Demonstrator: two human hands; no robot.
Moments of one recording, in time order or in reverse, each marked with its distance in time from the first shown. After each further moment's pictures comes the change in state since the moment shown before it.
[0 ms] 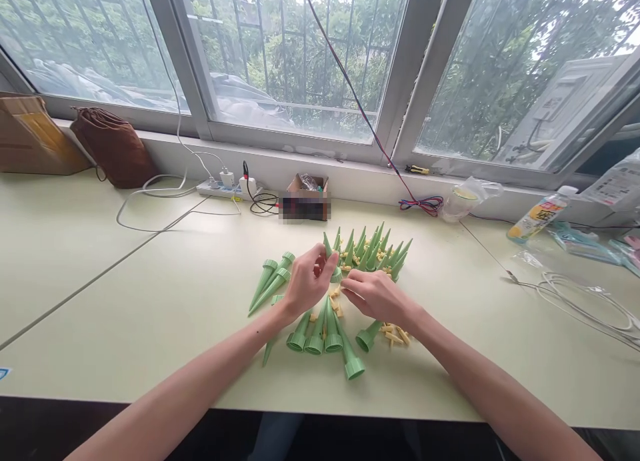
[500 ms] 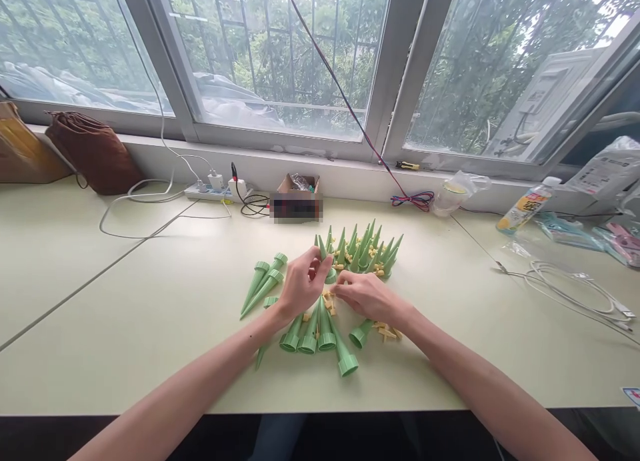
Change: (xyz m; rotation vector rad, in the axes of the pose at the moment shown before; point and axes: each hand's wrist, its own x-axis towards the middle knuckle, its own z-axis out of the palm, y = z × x) left_hand -0.002 0.001 0.002 -0.006 -0.053 0.006; right_hand -0.005 -0.002 0.002 0.098 -0.075 0.025
